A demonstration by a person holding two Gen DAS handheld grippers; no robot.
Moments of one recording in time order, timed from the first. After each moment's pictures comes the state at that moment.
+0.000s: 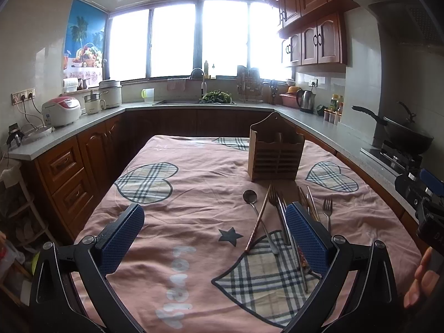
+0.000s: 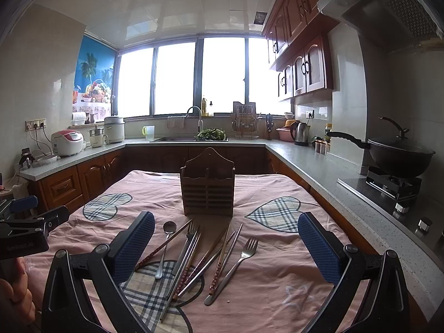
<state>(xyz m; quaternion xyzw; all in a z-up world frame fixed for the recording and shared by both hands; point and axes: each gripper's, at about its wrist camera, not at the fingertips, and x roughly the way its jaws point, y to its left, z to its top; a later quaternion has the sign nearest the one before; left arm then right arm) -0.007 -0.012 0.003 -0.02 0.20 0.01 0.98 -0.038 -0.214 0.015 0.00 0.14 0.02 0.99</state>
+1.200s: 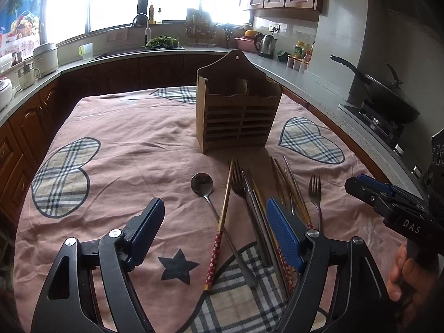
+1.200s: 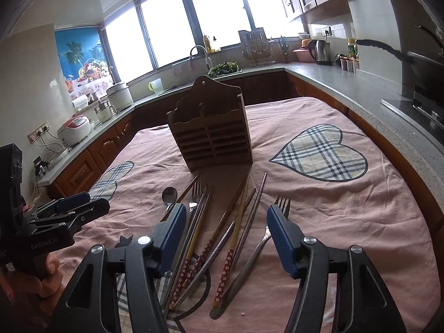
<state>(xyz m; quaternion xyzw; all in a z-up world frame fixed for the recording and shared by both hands) 0.158 -0.053 -0.038 -0.01 0.36 -0.13 0.93 0.104 -0.251 -0.048 0.11 0.33 0.10 0.93</state>
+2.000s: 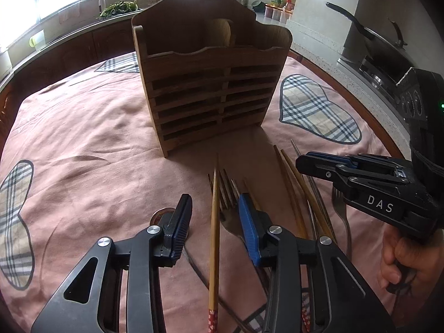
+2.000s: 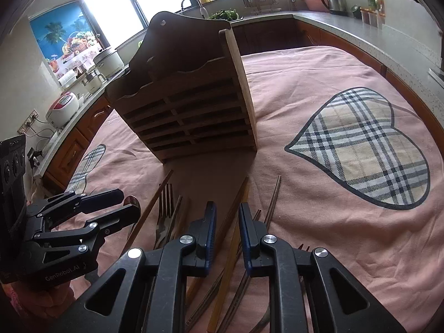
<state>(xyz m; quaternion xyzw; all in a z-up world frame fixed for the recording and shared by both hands) 0.276 -0.107 -0.089 0.06 0.46 -0.21 0.86 0.237 -0.245 -0.102 0.11 0.45 0.13 0.88</state>
